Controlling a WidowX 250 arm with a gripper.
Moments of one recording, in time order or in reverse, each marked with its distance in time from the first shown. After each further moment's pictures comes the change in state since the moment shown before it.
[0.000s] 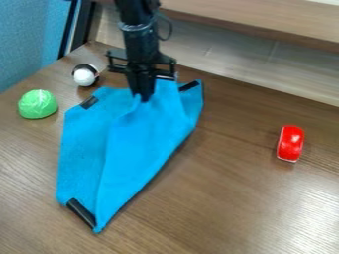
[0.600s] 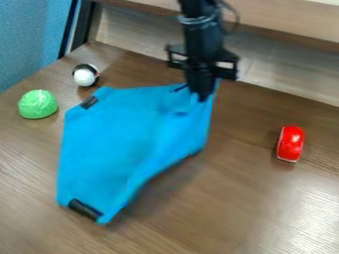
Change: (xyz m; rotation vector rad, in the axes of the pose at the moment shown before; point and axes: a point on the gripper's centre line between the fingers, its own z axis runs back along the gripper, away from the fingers) arm -0.001 -0.098 0.019 -0.120 -0.051 -0.252
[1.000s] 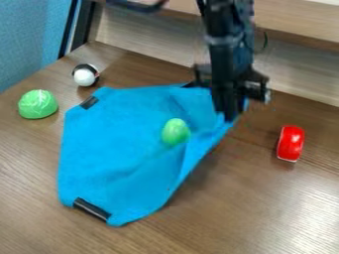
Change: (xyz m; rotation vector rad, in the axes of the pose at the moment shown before) arm -0.010 -0.033 -0.021 -0.076 0.050 -0.087
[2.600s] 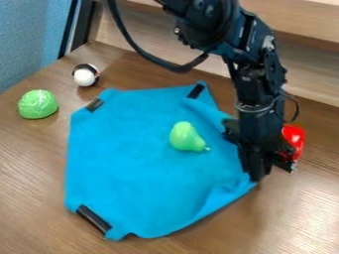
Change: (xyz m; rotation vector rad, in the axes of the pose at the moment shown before) arm -0.020 -0.046 -0.058 -0.024 0.007 -0.166
